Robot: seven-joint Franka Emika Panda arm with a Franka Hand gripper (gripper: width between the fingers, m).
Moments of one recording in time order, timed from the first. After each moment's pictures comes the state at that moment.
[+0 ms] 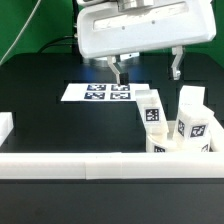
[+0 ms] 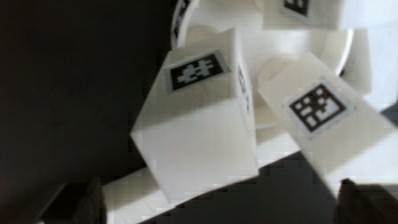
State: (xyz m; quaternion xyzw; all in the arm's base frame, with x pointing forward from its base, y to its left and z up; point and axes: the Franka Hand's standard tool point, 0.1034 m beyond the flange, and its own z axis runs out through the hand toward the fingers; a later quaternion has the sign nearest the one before) arm 0.593 0.030 0.111 -0.97 0.17 -0.13 0.08
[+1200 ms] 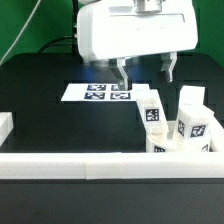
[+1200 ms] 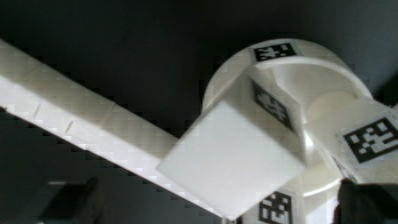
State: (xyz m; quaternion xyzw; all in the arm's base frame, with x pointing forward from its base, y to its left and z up) arm 0.594 0.026 0.106 -0.94 -0.31 -0.12 0.00
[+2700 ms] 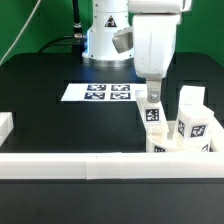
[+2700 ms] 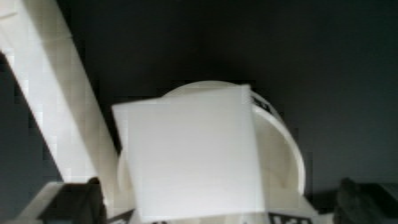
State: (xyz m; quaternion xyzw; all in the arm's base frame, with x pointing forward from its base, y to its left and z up) arm 0.590 0.046 0.090 -0.76 -0.65 -0.03 -0.04
